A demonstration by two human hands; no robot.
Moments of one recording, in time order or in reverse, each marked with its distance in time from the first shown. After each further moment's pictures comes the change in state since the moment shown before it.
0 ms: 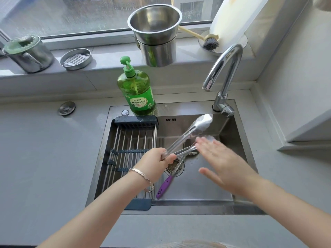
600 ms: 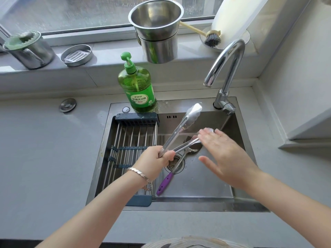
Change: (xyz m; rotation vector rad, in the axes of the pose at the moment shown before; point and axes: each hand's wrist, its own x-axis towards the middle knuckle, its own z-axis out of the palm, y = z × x) left_hand -0.006 -0.003 0.003 -0.258 0.036 -0.044; right_hand 0.009 -0.003 -0.011 0.008 0.120 0.029
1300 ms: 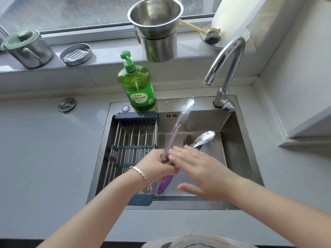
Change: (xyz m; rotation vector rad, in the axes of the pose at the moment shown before) left_hand -0.007 0.005 -0.001 -0.096 -0.262 -0.080; right_hand 0.006 -0.041 0.009 0.087 -0.074 -0.285
